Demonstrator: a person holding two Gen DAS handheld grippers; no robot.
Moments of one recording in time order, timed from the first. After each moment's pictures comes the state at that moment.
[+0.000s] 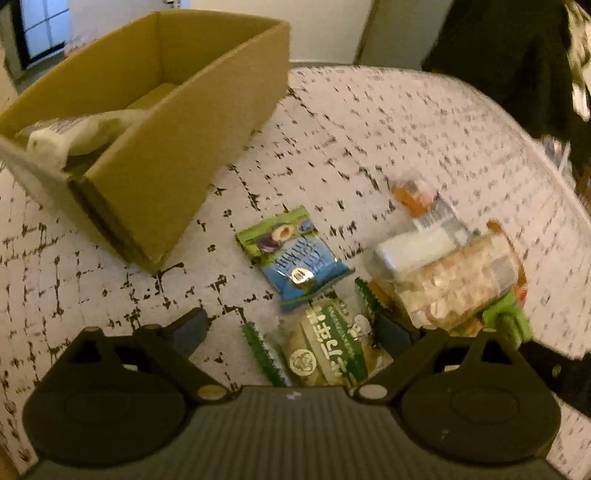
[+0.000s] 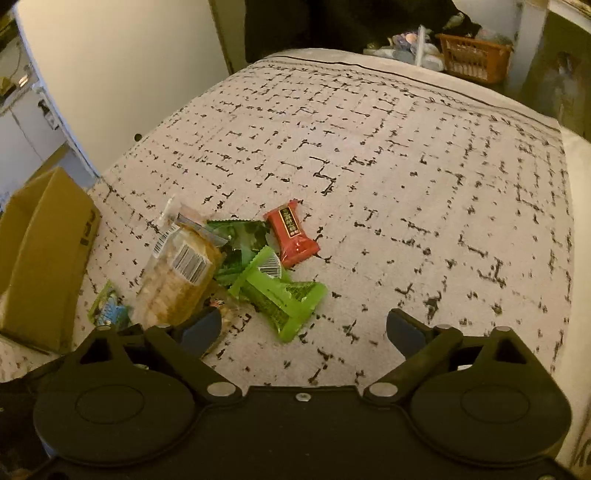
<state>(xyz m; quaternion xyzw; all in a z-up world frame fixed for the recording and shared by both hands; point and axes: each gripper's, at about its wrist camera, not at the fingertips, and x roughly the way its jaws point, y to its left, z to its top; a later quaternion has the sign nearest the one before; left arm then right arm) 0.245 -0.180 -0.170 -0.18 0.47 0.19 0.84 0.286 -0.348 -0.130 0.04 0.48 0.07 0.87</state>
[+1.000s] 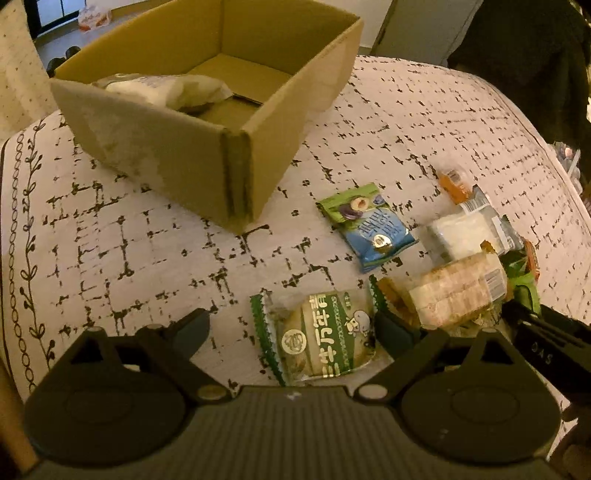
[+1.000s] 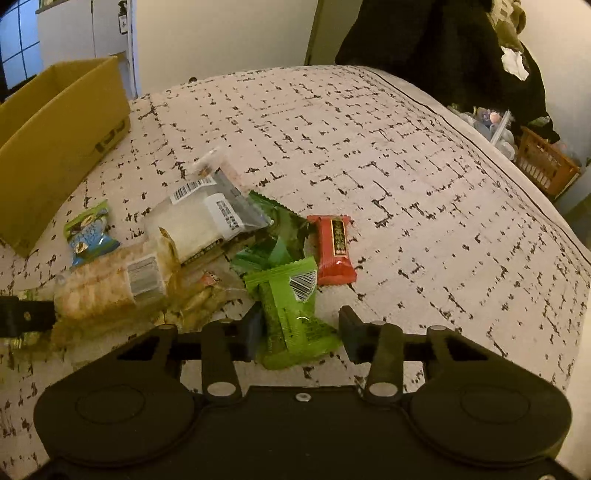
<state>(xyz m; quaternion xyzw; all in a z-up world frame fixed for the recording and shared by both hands) 0.200 -0.139 -0.164 -0.23 0.49 0.20 0.82 0.289 -0.306 -0.150 -0.16 0.44 0.14 0.87</state>
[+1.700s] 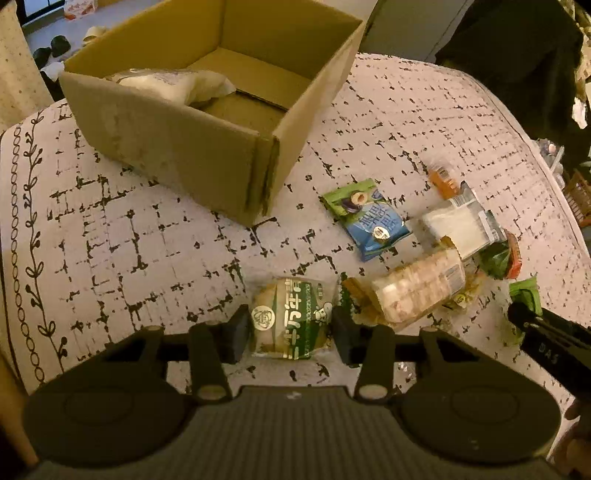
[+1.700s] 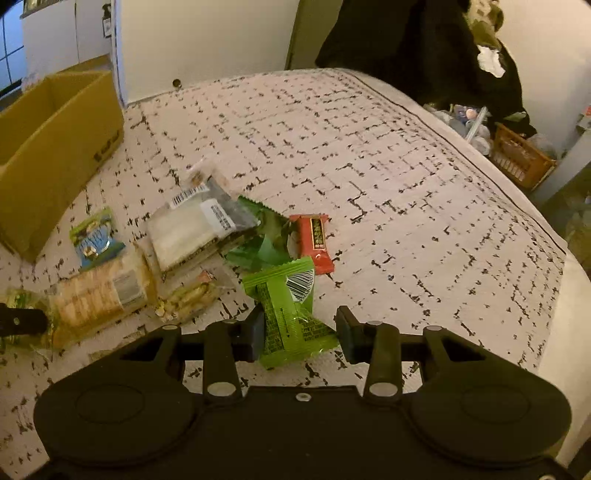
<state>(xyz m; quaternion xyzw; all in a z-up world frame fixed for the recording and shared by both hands) 0.185 -0.123 -0.156 -0.25 0.50 0.16 0.81 0.273 -0.311 -0.125 -0.15 0.44 0.11 0.88</state>
